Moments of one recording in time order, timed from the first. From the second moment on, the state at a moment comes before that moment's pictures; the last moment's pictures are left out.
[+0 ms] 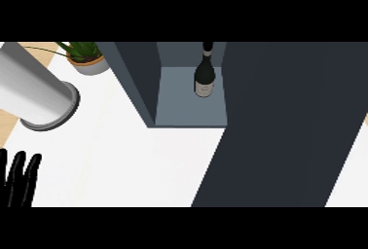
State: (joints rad) left arm 0.40 0.74 -0.44 -2.17 0.78 0.50 -0.66; right arm 0.11 -0.02 0.60 -2.41 -0.25 0.25 0.72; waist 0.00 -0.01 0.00
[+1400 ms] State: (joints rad) left arm 0.45 0.79 -0.19 -2.13 0.93 0.23 -0.57; right arm -0.41 -0.16 0.87 -2.35 0.04 -0.37 0.77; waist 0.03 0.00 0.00
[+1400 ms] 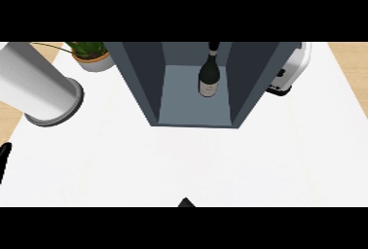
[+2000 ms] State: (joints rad) left arm 0.37 0.75 -0.18 -2.09 0.93 0.25 -0.51; right arm -0.96 -0.02 0.67 -1.89 -0.20 -0.50 0.70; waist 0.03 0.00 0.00
